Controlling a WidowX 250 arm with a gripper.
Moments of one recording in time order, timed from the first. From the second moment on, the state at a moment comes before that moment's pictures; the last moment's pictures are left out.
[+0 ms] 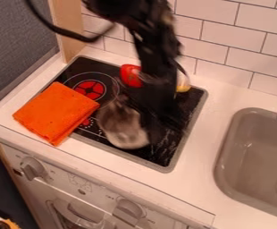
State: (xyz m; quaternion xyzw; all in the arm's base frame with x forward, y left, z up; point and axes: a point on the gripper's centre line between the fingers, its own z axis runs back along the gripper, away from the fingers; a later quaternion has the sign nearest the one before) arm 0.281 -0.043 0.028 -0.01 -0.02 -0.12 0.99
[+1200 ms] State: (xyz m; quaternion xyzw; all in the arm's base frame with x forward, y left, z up) arm 0.275 -0.054 0.073 -0.01 -0.08 -0.03 1.00
